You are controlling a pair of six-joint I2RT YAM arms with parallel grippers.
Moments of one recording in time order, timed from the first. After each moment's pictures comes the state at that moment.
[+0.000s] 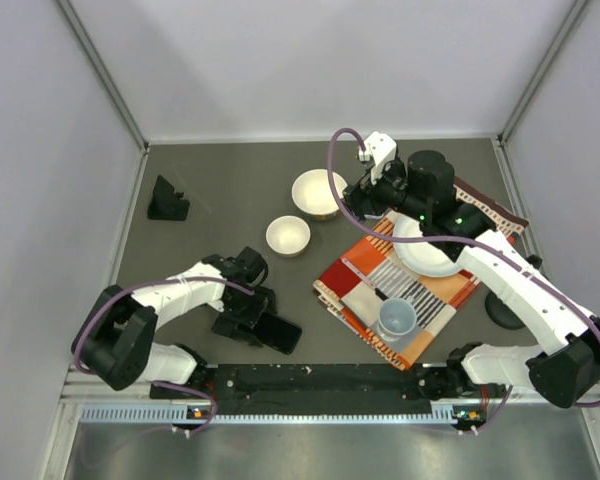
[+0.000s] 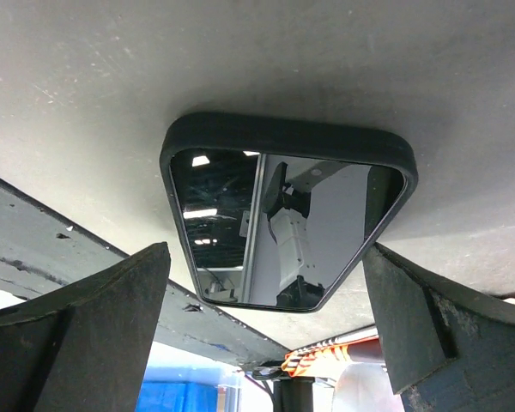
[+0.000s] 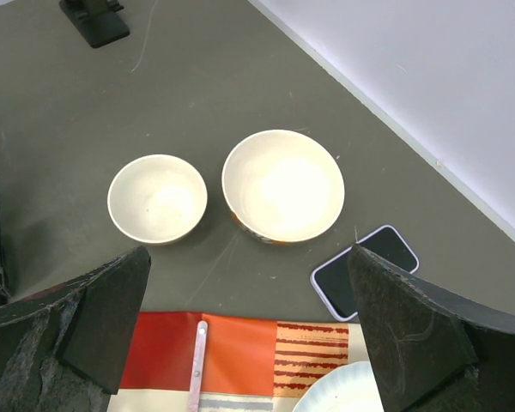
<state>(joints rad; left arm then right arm) -0.59 1.36 0.67 -0.85 0.14 -1.81 0.59 1.23 1.23 -0.28 -0.18 -0.24</state>
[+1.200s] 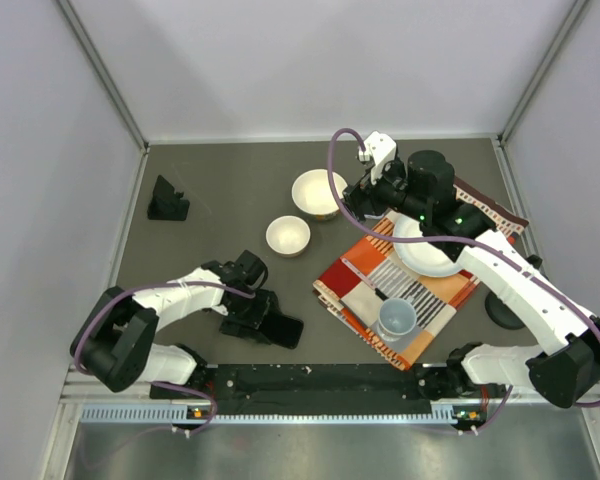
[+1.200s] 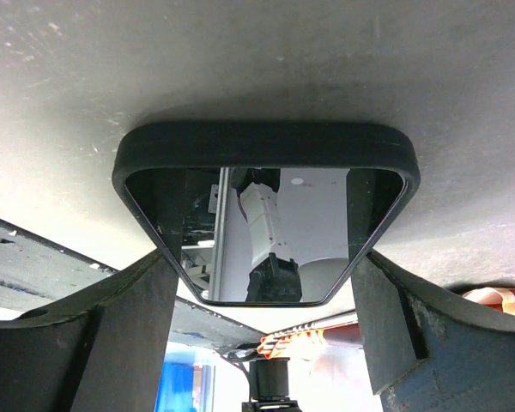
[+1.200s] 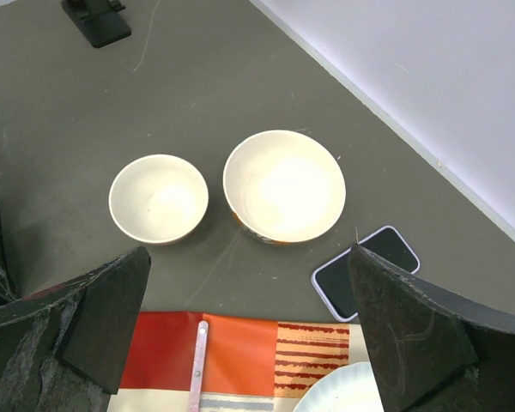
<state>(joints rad) -0.60 1.36 0.60 -0.71 0.19 -1.88 0.59 1.23 1.23 -0.28 -0.19 -0.24</state>
